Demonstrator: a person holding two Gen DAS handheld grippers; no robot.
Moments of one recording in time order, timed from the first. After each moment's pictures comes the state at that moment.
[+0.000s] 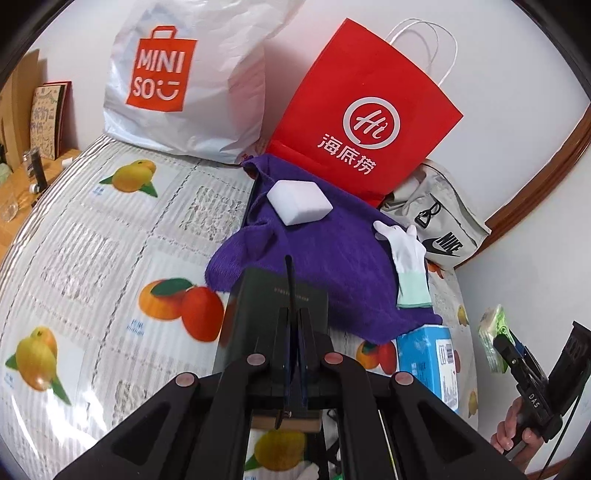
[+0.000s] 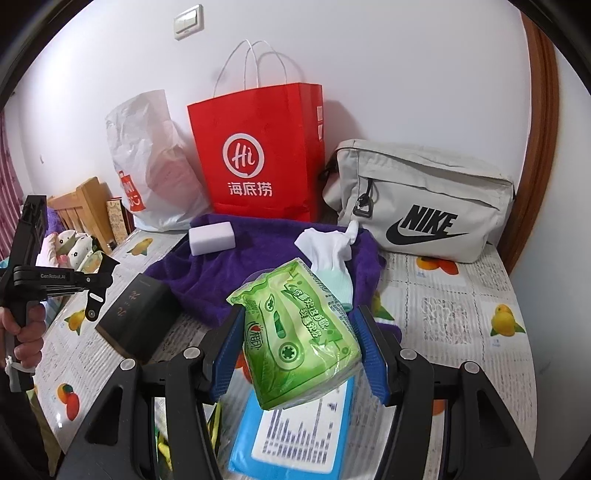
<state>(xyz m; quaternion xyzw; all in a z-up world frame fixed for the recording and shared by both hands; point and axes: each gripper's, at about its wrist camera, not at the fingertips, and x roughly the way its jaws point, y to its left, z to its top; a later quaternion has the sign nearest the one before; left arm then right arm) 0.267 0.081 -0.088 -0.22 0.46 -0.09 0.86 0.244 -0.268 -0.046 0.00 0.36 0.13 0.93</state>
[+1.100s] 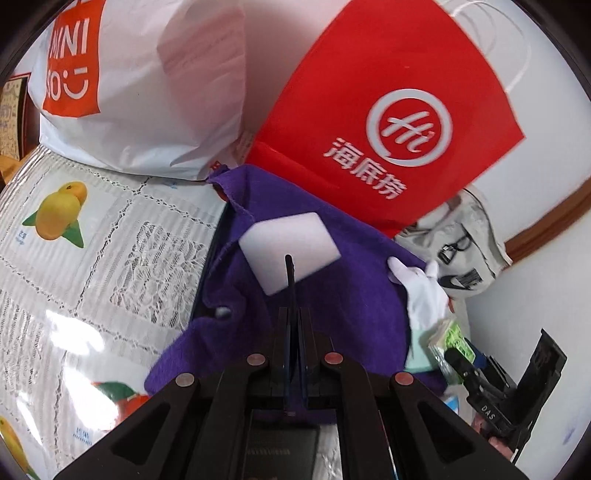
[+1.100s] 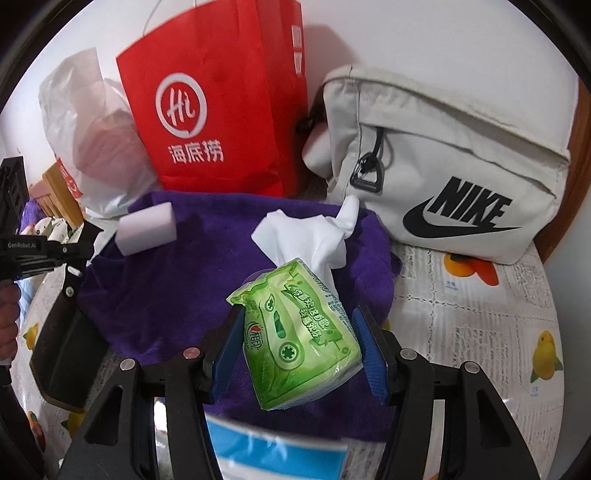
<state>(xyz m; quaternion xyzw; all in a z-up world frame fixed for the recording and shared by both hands) 0.384 0.064 -0.123 -0.24 0.49 -0.09 0.83 0.377 -0.259 -0.116 -0.01 0.44 0.12 0.89</state>
